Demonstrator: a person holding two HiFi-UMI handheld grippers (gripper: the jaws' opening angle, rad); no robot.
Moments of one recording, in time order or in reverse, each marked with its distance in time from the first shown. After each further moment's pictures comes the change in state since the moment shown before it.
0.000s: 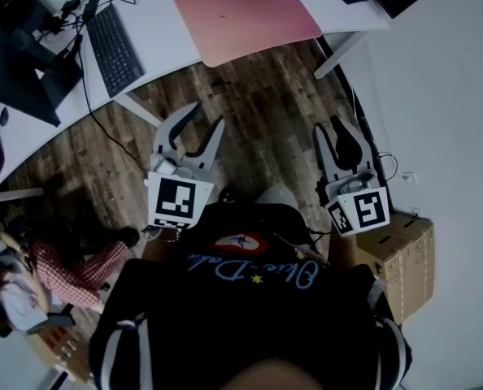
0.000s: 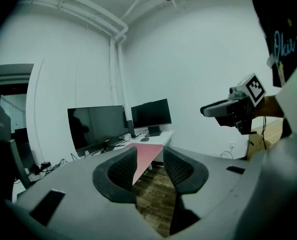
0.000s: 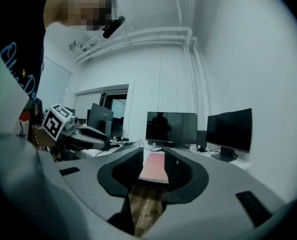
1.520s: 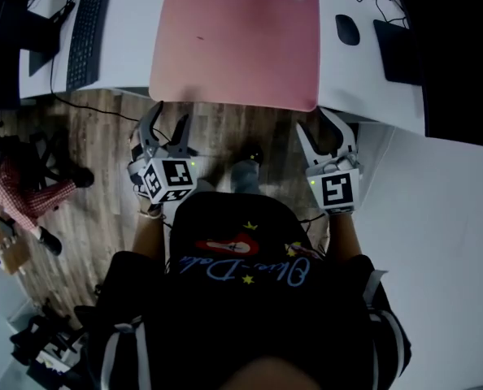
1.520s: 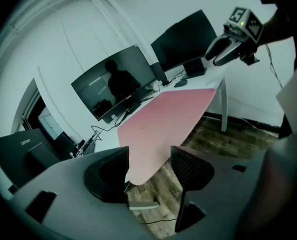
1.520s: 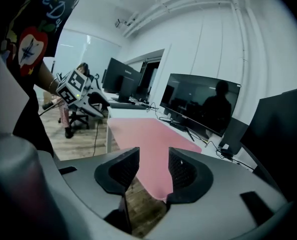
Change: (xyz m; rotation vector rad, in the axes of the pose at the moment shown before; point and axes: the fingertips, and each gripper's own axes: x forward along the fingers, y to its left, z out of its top) left arm 0.258 0.041 -0.126 0.090 0.664 0.573; right arm 0.257 -0.270 -0.147 -0.416 0.264 0.586
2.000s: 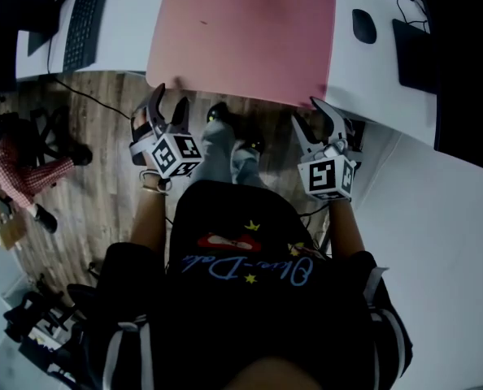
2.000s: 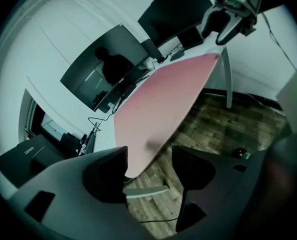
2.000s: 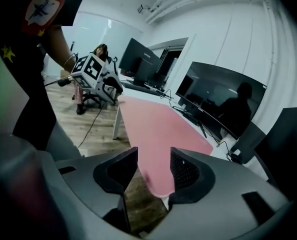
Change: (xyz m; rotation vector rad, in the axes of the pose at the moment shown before) left arm 0.055 -0.016 -0.044 0.130 0.186 0.057; right arm 0.047 0.012 -0.047 -0.214 0.111 0.103
